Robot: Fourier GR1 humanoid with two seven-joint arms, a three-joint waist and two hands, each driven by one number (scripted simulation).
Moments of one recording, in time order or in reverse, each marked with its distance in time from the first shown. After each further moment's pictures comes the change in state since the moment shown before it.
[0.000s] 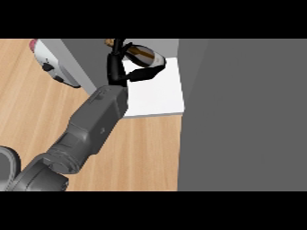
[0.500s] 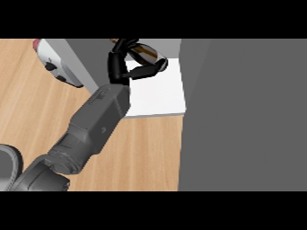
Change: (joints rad) left arm 0.008 -0.008 0.013 -0.048 0.046 -0.041 0.014; right arm -0.006 0.001 -0.001 0.000 0.003 -0.003 0.002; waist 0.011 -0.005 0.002
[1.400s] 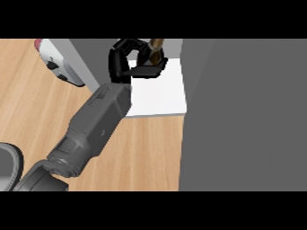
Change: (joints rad) left arm 0.054 0.000 -0.055 -0.153 0.016 0.019 0.064; right arm 0.021 0.004 -0.008 -0.007 0.000 0.003 0.010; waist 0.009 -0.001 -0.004
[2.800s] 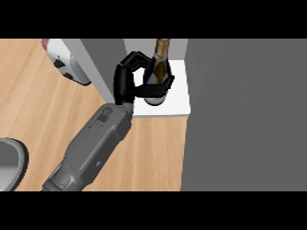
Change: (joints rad) left arm 0.285 0.002 -0.218 -0.458 -0.114 0.076 0.240; right arm -0.036 -0.024 -0.050 -0.008 0.010 -0.034 0.048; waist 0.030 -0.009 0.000
